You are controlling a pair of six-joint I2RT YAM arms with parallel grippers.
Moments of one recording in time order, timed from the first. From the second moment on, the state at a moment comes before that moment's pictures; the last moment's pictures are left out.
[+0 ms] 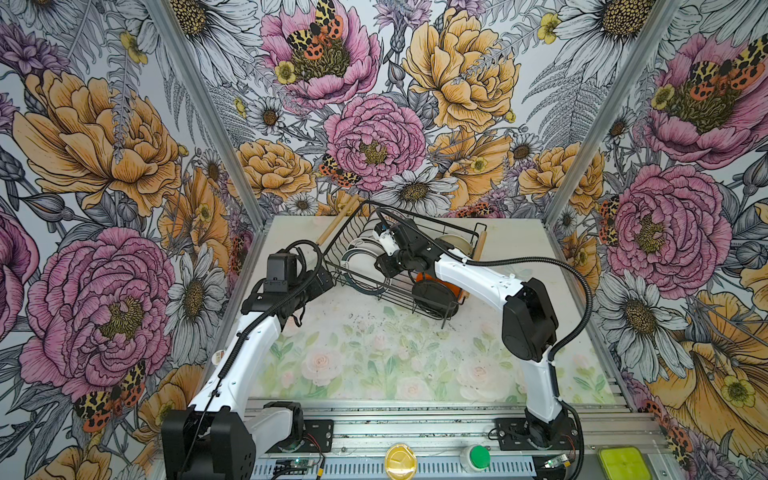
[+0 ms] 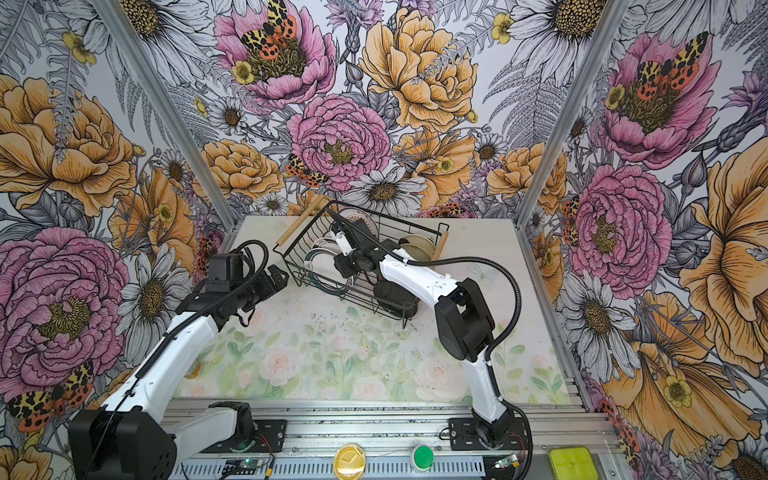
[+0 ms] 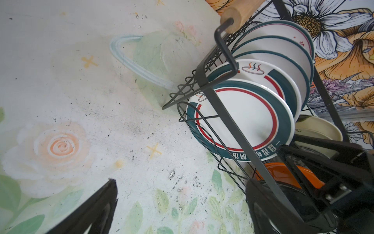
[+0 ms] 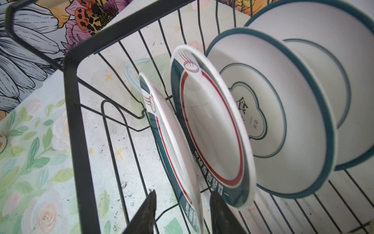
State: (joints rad) left arm -0.05 1.14 0.90 -0.53 0.13 -0.60; right arm 0.69 2.09 1.84 -0.54 -0.14 0.07
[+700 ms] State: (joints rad) left arm -0.05 1.13 0.88 -0.53 0.14 -0.60; right arm 0.69 2.18 1.90 -0.54 -0.14 0.01
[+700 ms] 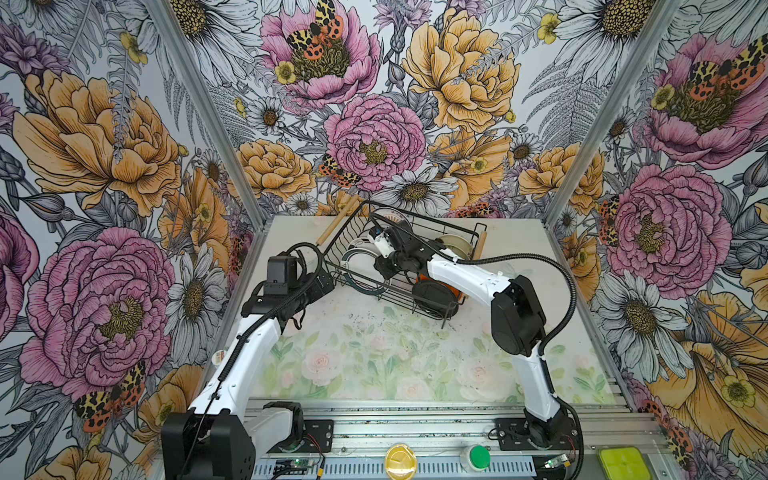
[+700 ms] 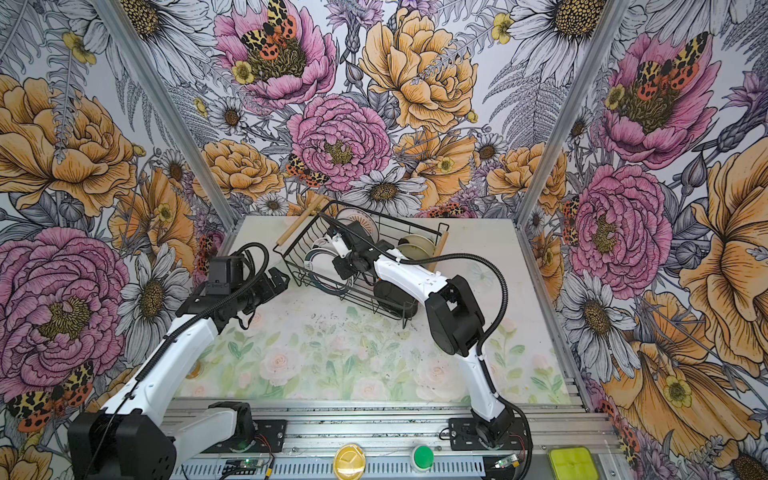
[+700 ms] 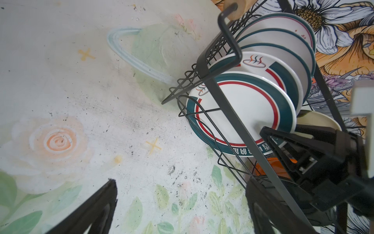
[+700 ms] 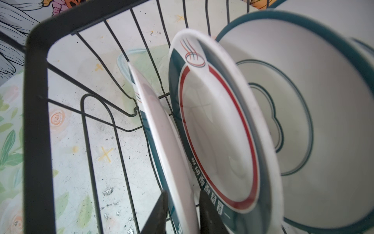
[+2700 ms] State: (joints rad) left arm -0.09 1.12 0.89 -0.55 0.10 -0.65; right arm 0.70 2.19 1.90 -0.52 -0.11 -0.09
